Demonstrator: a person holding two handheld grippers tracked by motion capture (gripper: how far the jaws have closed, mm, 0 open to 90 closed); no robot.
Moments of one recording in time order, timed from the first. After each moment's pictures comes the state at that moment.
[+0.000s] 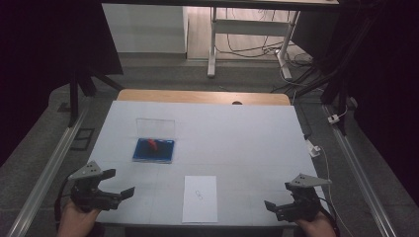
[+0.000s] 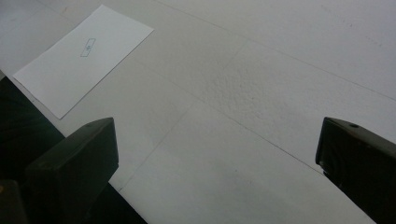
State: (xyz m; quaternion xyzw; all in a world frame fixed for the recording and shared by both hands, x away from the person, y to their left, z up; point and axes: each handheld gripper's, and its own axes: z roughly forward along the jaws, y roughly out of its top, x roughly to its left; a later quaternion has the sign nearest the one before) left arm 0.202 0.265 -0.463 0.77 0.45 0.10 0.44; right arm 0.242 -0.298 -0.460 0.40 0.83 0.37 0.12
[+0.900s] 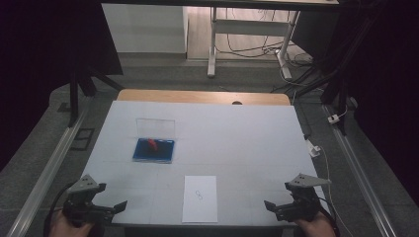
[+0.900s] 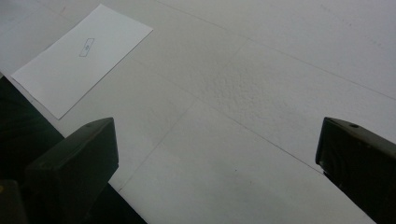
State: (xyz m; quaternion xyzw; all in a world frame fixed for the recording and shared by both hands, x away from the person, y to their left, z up) left arm 0.181 0.269 -0.480 0.79 0.48 0.10 0.36; right arm 0.242 -0.297 -0.460 0.40 0.83 0.36 0.12
